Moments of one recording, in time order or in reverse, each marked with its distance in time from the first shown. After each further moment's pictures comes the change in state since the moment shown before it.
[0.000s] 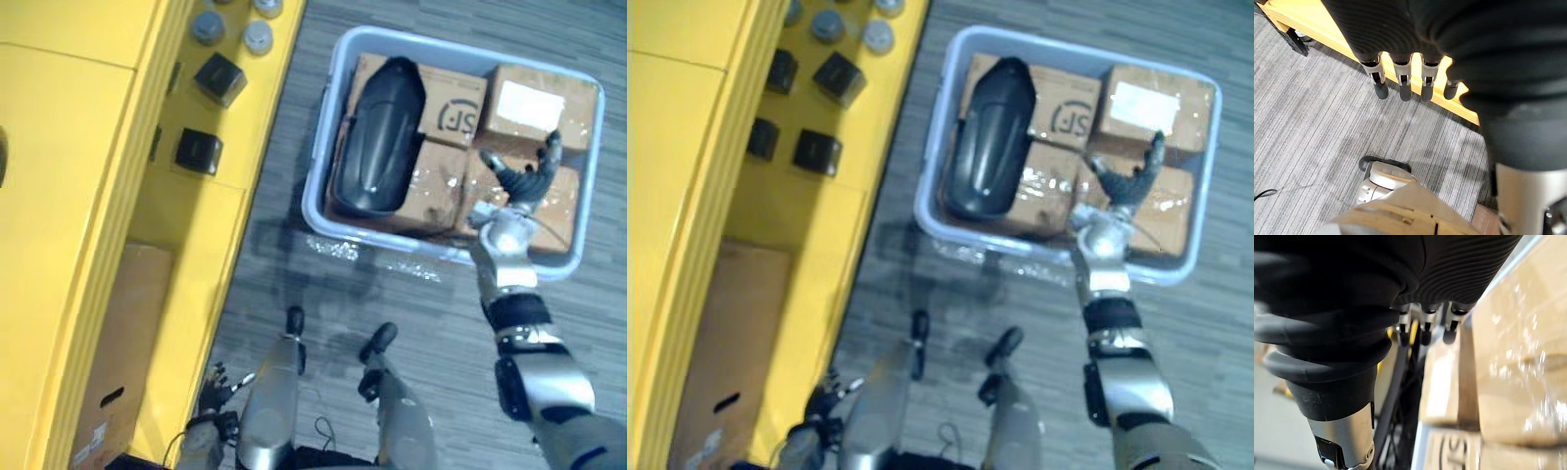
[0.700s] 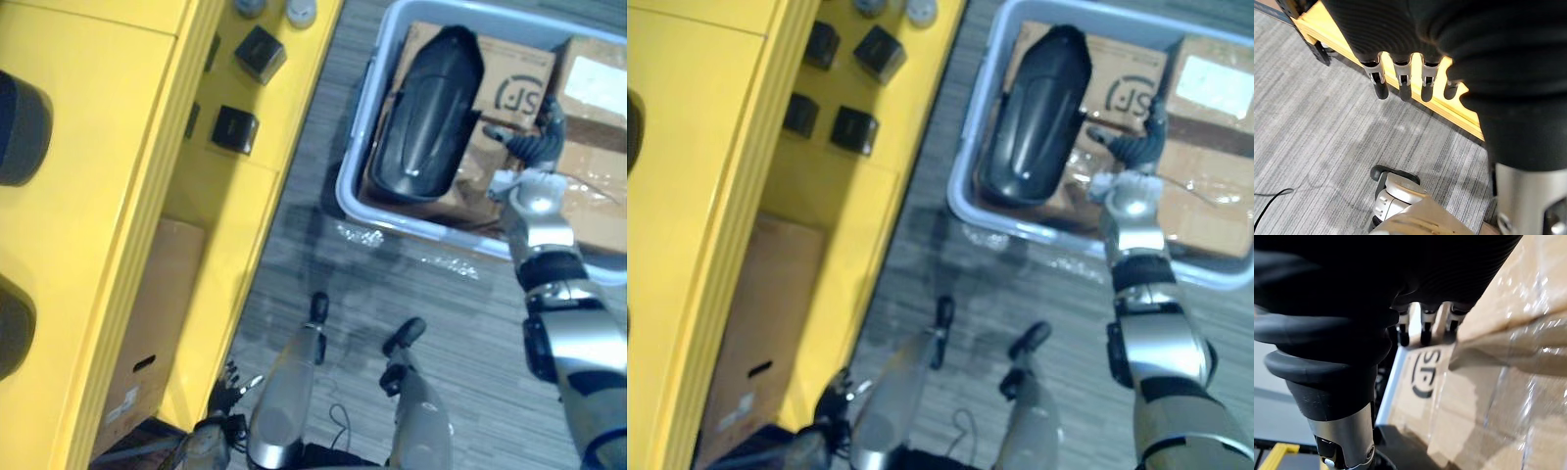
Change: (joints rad) left arm -0.003 -0.012 -0.118 0.039 -0.093 -0.069 -0.053; right arm -0.235 -0.143 0.090 0.259 0.030 0.085 0.166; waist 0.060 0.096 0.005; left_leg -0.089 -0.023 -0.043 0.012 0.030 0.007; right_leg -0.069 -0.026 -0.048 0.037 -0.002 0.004
